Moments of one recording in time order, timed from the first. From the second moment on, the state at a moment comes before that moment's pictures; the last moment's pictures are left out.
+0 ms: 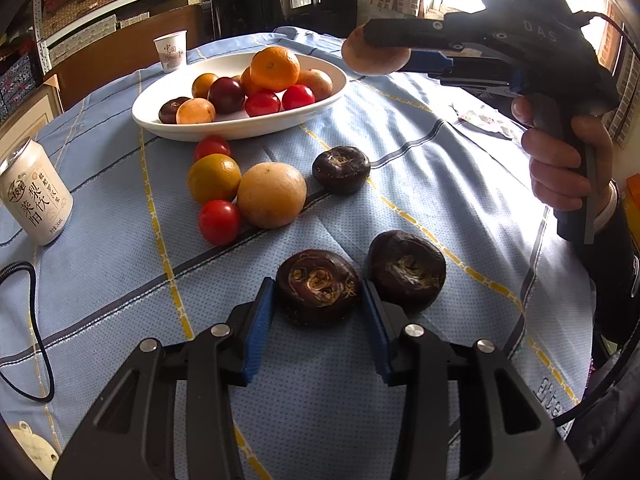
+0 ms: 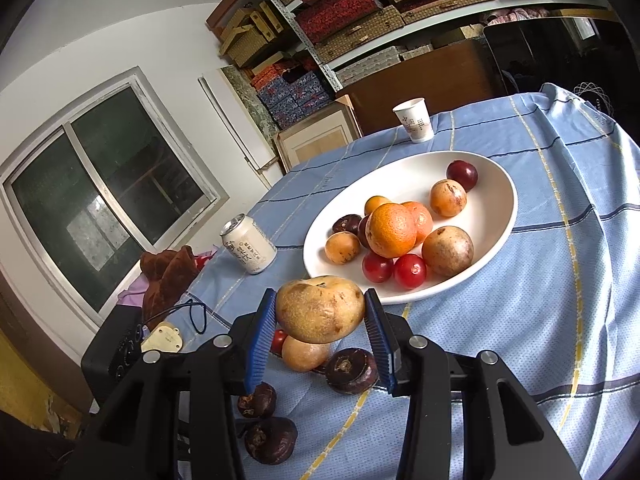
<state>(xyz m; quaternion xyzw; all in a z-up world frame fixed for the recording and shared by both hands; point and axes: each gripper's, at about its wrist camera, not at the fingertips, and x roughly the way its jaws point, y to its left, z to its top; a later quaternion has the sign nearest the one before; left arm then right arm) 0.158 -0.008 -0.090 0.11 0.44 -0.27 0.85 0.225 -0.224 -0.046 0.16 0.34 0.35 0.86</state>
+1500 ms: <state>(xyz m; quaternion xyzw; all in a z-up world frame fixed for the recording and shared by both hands) 0.336 -0.010 -0.004 -0.01 0.37 -0.08 0.92 0.319 -0.247 -0.041 0.17 0.28 0.28 0.90</state>
